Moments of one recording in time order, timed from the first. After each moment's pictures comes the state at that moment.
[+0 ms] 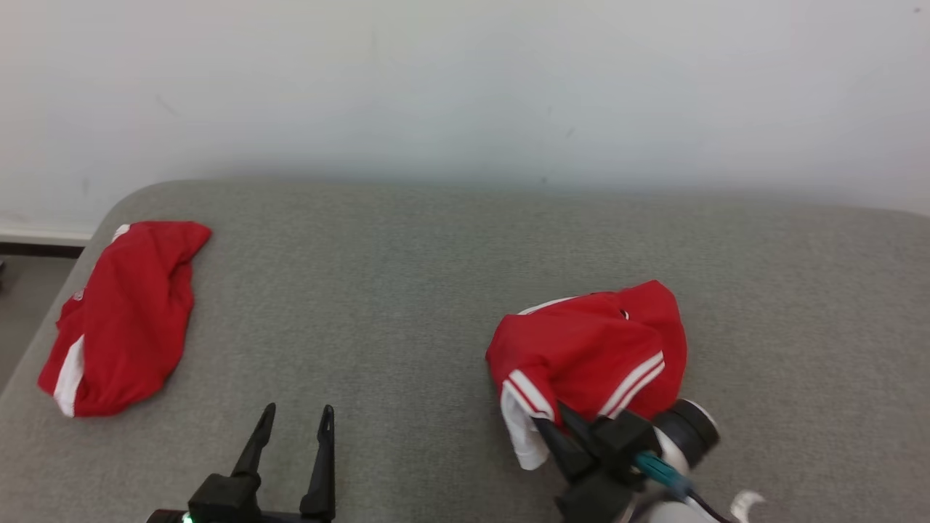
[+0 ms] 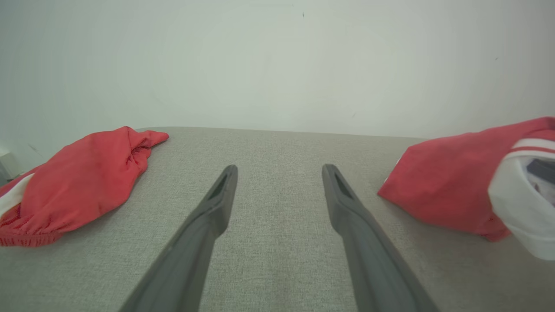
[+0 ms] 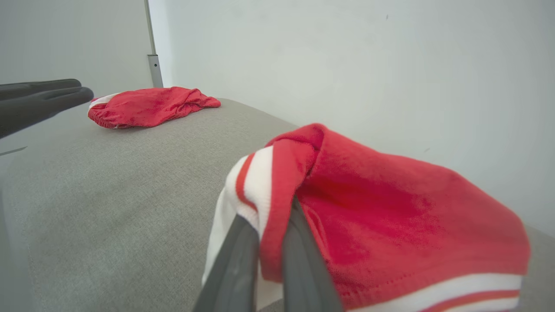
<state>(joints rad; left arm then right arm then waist) -0.08 0.21 -0.32 0.22 -0.36 0.07 -0.26 -0.25 -0.20 0.50 0.35 0.13 0.13 -0.19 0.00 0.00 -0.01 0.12</state>
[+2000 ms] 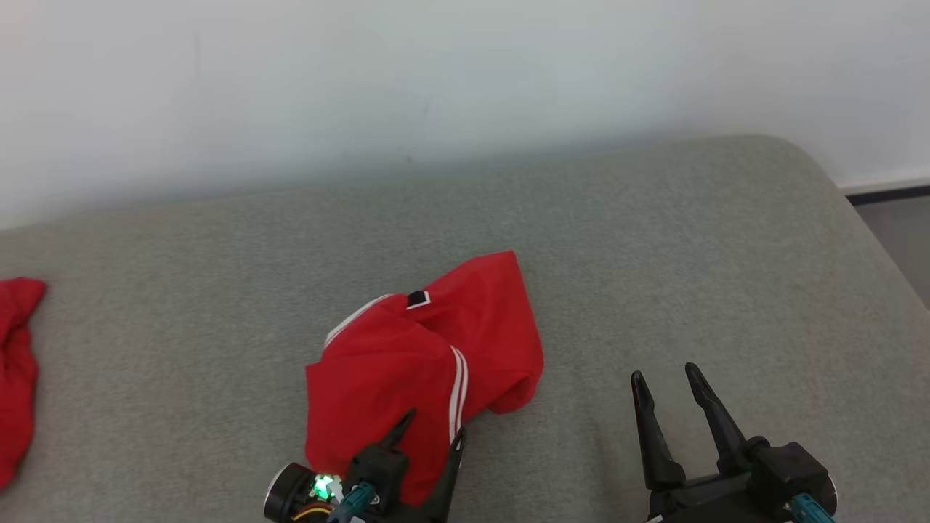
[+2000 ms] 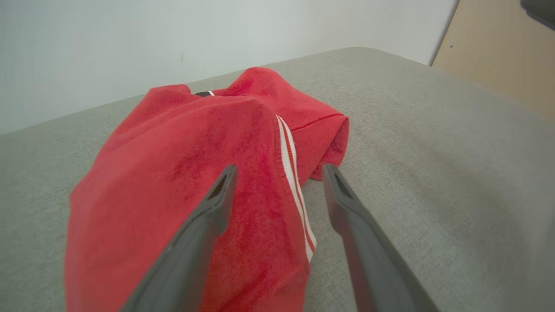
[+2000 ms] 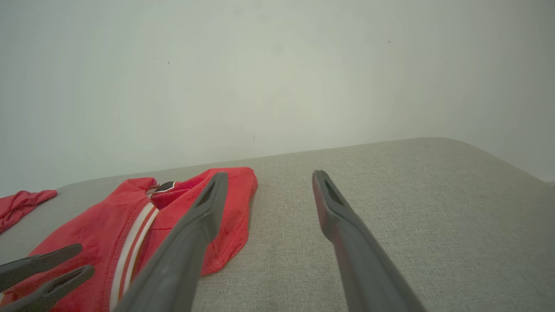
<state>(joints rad) -0.26 0.10 -0.54 0.46 -0.25 -0.04 -0.17 -0.01 -0.06 0.09 0.13 0.16 0.13 -0.26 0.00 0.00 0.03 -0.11</state>
